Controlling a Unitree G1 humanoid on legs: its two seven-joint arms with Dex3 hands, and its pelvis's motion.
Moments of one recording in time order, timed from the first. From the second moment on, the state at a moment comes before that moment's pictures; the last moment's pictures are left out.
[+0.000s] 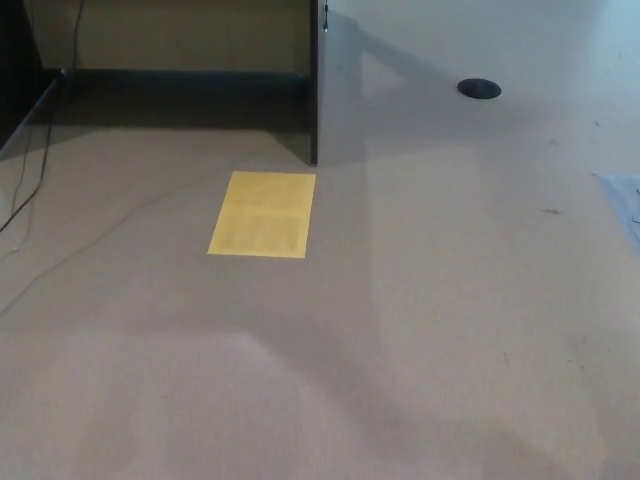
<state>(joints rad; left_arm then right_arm) 0.16 0.35 0.13 0.81 0.14 -0.37 0.01 0.13 -0.56 -0.03 0.73 -0.22 -0.04 0.05</state>
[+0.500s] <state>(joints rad) 0.18 0.37 0.17 0.85 0.11 -0.61 0.01 0.16 -0.60 0.02 0.75 -0.24 -0.12 0.08</state>
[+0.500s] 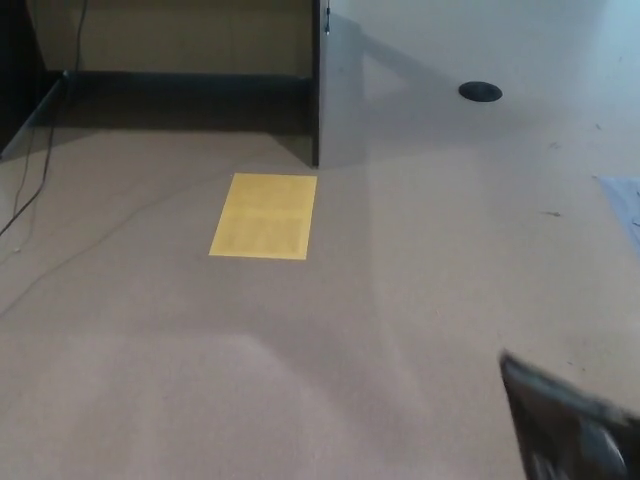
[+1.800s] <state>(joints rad) -0.42 0.46 0.16 -0.52 0.12 -0.36 -0.03 0.16 -0.60 0.03 0.77 -0.23 -0.24 0.08</state>
